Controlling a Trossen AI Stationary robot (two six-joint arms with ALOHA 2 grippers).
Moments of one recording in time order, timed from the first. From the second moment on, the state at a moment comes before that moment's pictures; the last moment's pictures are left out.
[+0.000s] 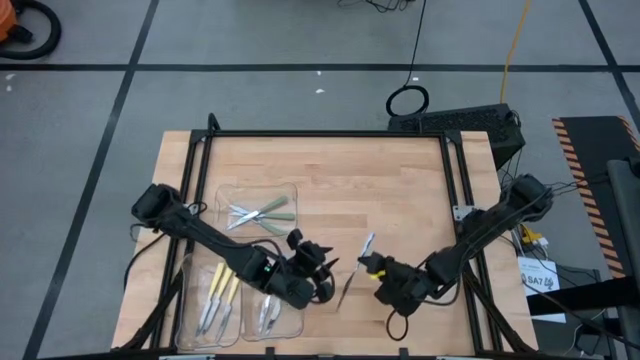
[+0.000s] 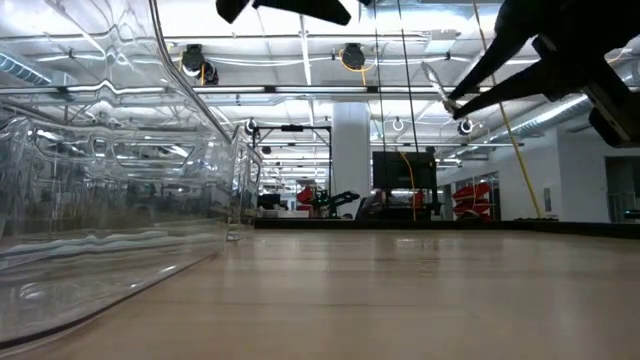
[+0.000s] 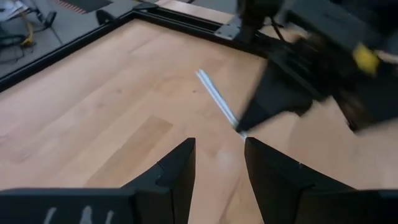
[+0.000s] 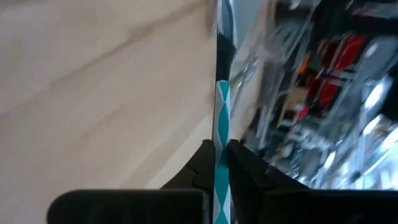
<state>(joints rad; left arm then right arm) -0.51 1.84 1.45 -0.33 -0.81 -0.65 0.68 1.56 0.83 -0.22 0.89 -0.89</state>
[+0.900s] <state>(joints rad) -0.46 1.90 1.45 -0.32 -0.72 -0.81 0.70 1.78 0.83 0.45 0.94 -1.52</state>
